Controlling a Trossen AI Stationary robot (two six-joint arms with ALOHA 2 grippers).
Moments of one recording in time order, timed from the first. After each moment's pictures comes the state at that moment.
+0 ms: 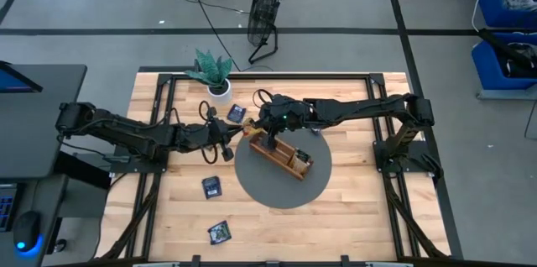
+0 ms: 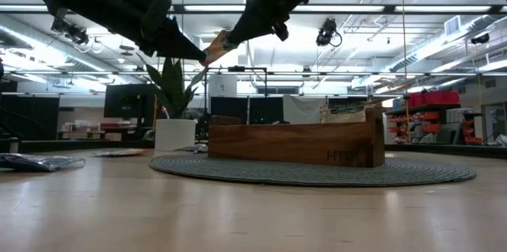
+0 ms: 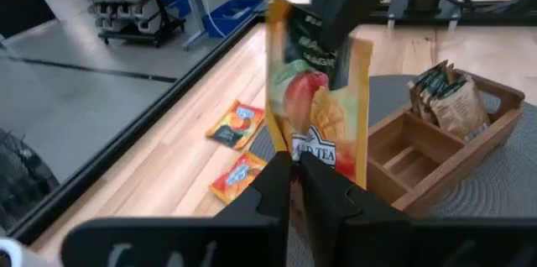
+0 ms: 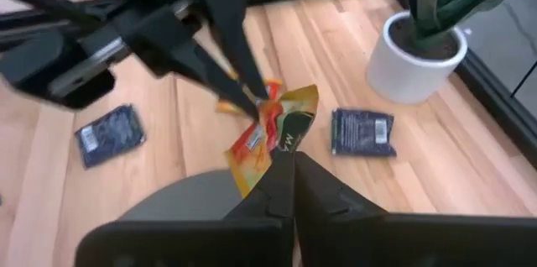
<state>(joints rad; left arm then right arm) -0.07 1.15 0.47 0.35 -0.53 -0.04 -0.06 1.74 1.40 -0.30 0.11 0.12</state>
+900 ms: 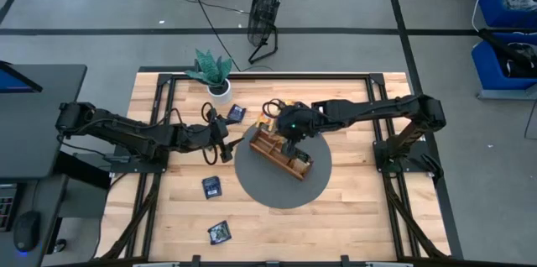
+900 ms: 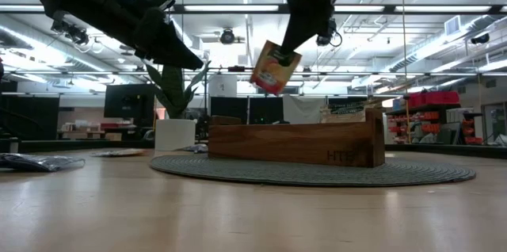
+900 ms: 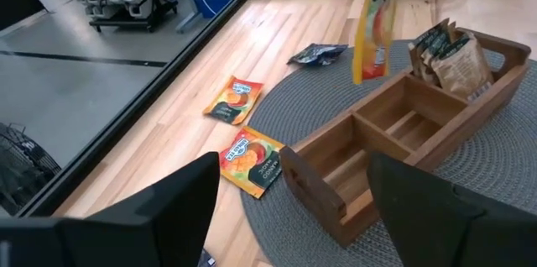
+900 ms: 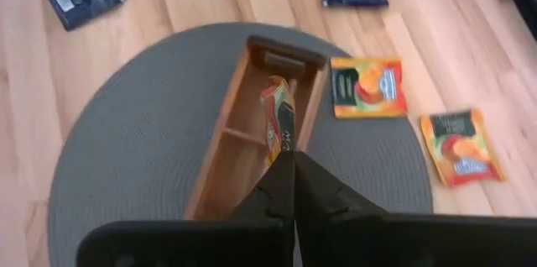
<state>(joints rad) -0.07 1.15 0.46 0.27 -0.50 -0.01 -0.01 1.65 1.40 -0.75 0.14 0.24</state>
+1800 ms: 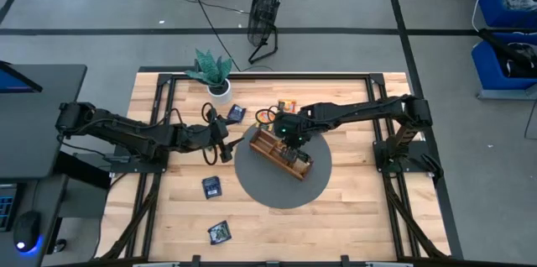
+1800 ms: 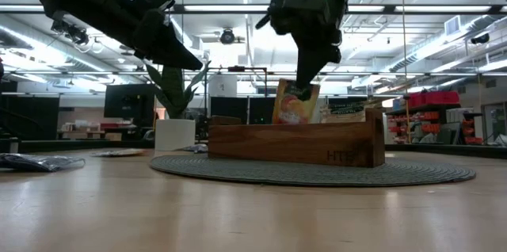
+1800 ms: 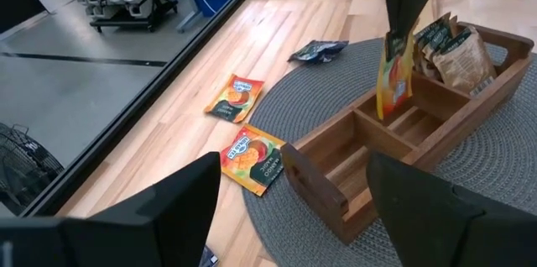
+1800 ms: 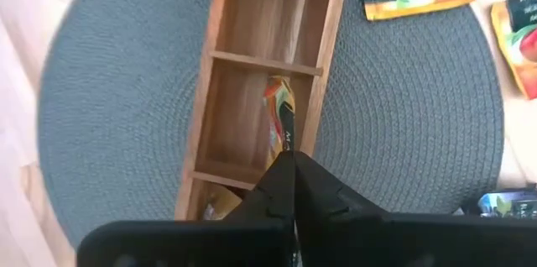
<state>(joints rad) -0.07 1.15 0.46 0.26 -0.50 0.00 -0.03 1.76 1.40 -0.86 0.02 0.37</state>
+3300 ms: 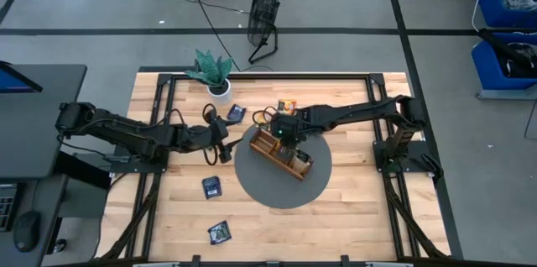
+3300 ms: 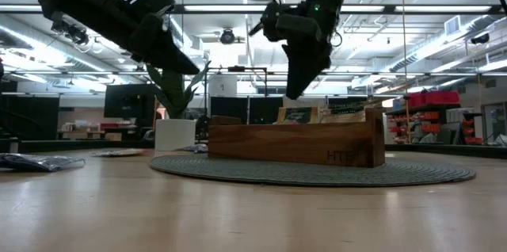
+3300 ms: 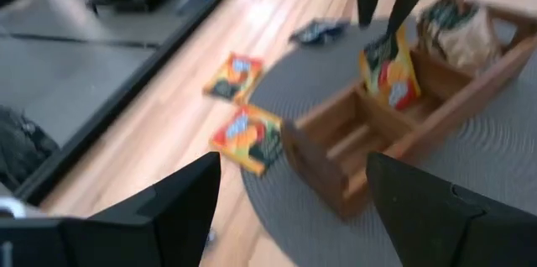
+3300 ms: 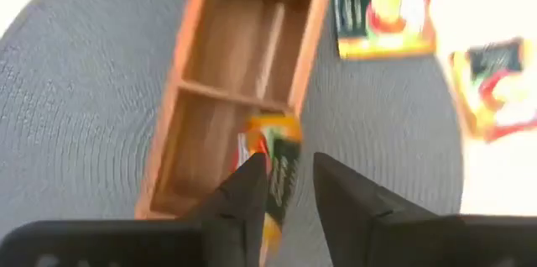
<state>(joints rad) -0.07 1.15 0.46 0.20 -0.50 -0.05 -0.03 1.80 1.40 -0.78 0.13 0.28</state>
